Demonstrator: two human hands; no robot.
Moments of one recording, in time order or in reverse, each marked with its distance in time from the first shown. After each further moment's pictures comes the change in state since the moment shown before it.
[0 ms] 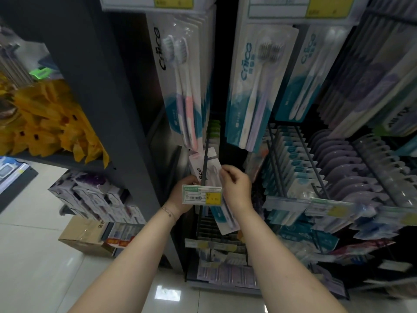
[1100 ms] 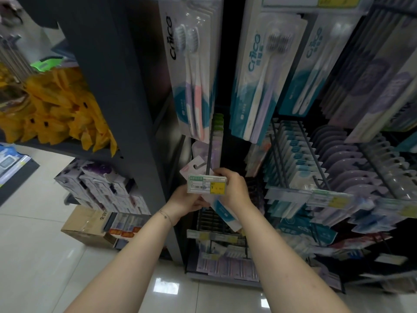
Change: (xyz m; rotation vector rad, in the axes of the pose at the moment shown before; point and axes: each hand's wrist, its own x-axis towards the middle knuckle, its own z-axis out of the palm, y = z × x) left_hand -0.035 -0.006 0.003 -0.170 -0.079 -0.241; right_hand -0.024 -0.015 -0.006 -0.438 -0.279 -0.047
